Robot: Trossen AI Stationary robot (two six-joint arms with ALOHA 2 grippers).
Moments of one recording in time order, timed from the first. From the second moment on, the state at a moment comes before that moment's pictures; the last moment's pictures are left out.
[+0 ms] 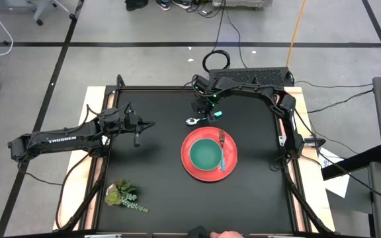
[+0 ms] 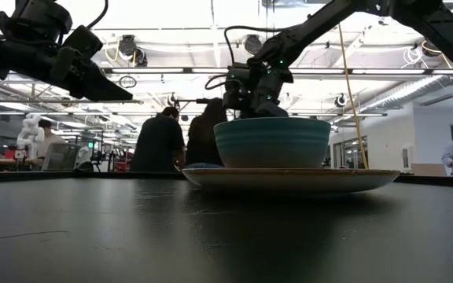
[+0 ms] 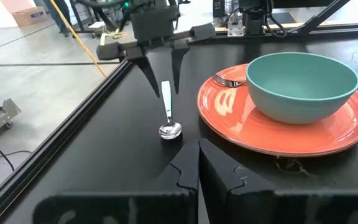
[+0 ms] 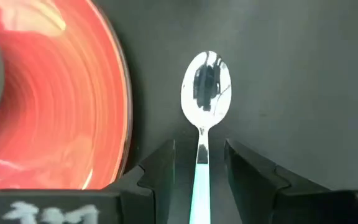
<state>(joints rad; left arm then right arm) 0.39 0.62 0.22 0.14 0.18 0.18 -0.51 2.08 1.63 -0.81 -0.37 -0.80</state>
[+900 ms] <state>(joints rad) 0.39 0.65 0.22 0.12 0.18 0.18 -0.53 2.14 1.63 -0.79 -0.45 -0.72</state>
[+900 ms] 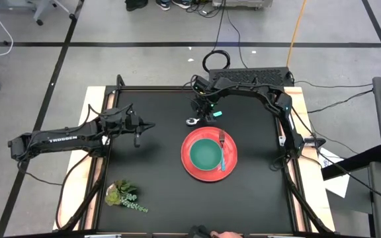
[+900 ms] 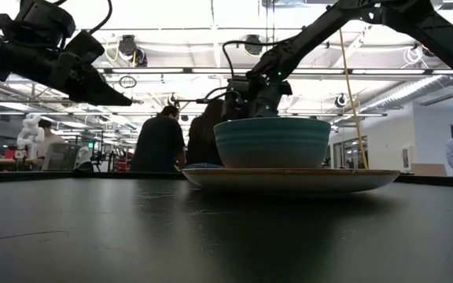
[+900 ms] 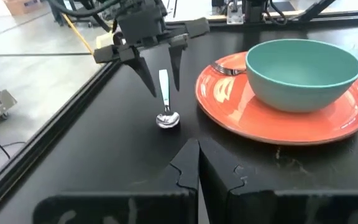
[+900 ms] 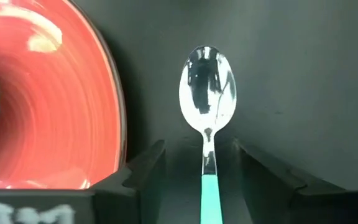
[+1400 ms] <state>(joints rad) 0.39 0.65 0.22 0.12 0.18 0.18 -0.53 2.14 1.63 -0.77 -0.37 -0.72</state>
